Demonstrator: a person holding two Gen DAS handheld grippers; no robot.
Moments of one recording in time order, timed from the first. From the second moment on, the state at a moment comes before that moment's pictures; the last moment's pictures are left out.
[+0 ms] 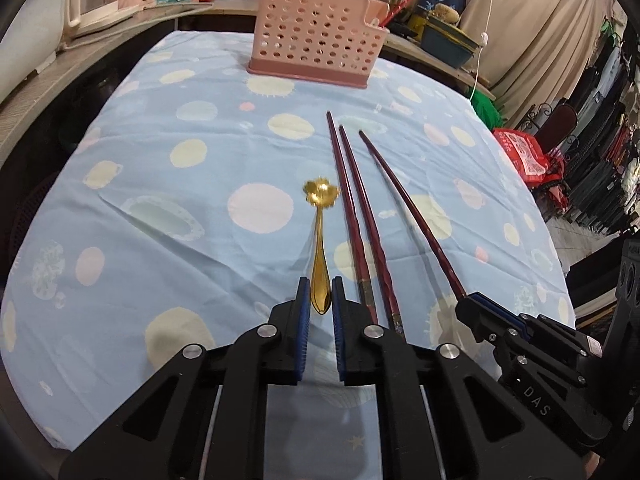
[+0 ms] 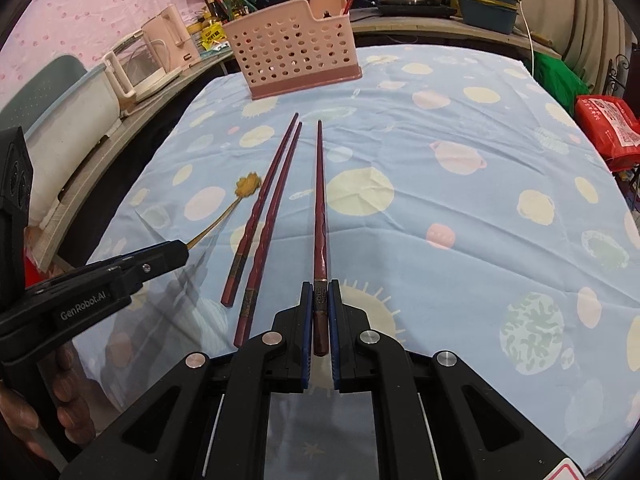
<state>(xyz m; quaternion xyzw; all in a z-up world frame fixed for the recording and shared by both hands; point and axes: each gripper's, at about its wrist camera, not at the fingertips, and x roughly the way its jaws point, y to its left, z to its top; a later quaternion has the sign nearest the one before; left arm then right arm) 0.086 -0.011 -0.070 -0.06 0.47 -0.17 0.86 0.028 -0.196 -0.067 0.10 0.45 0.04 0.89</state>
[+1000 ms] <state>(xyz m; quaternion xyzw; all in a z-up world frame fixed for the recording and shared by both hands) 0.109 0.006 0.042 -0.06 0.36 -0.17 0.92 0.041 -0.231 0.085 0.12 0.28 0.05 0.95</state>
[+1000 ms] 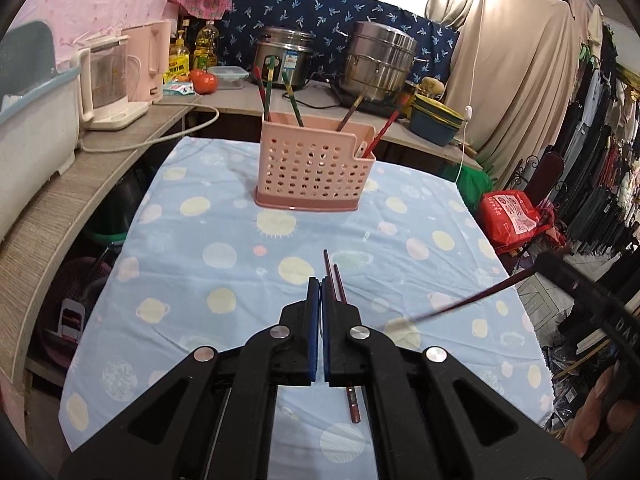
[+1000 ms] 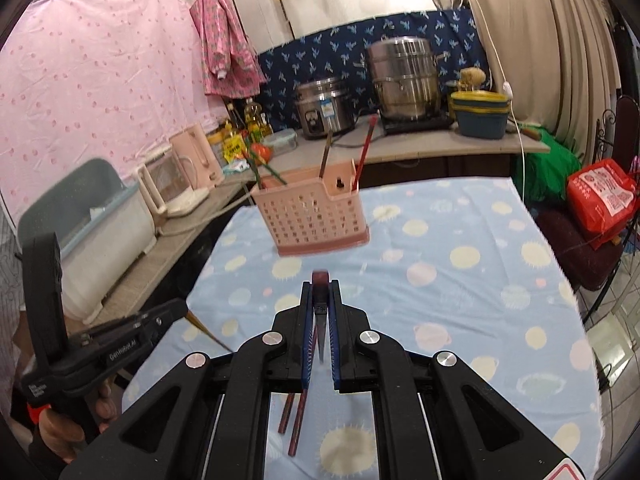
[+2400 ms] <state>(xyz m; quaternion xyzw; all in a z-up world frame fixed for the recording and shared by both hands) 0.353 -0.005 0.117 -0.03 0.29 -0.12 0.95 0.330 -0.231 0.172 0.17 0.16 0.05 0.97</state>
